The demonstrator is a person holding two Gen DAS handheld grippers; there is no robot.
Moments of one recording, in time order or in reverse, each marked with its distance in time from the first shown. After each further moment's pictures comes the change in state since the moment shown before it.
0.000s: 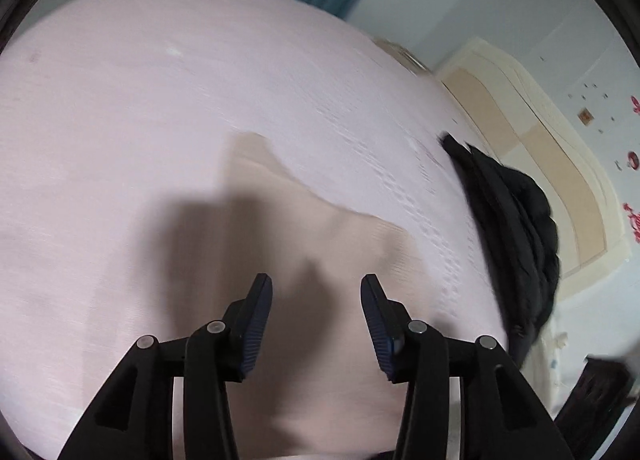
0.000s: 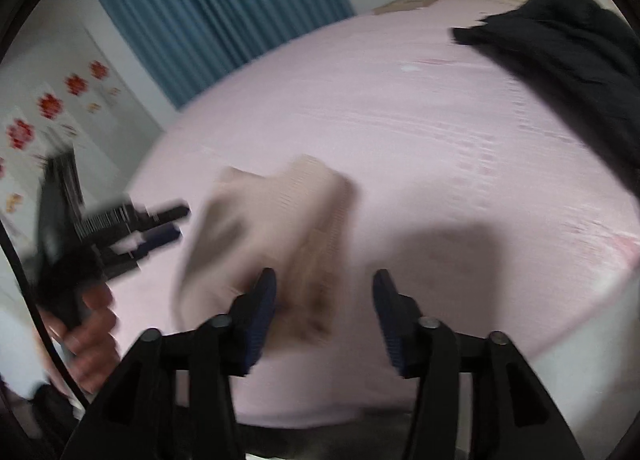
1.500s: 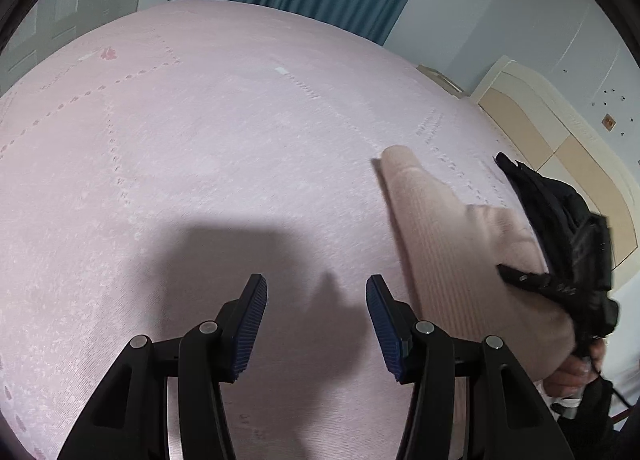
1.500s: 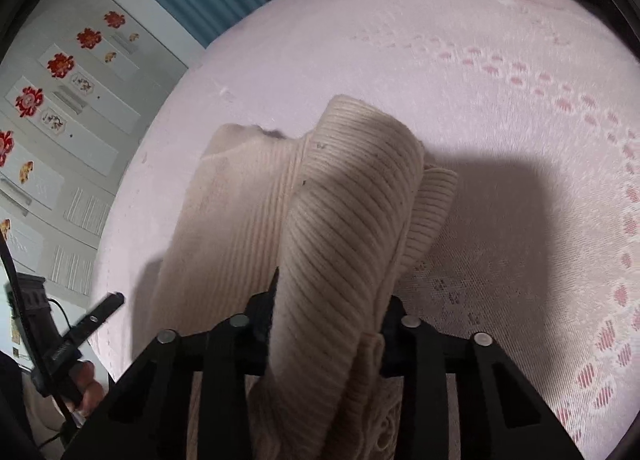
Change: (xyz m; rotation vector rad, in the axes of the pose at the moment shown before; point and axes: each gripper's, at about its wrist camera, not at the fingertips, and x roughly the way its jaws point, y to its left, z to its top) left arm -0.027 0.122 -0.029 0.017 -0.102 0.117; right arm 0.150 0.011 0.044 -0.040 0.241 0.058
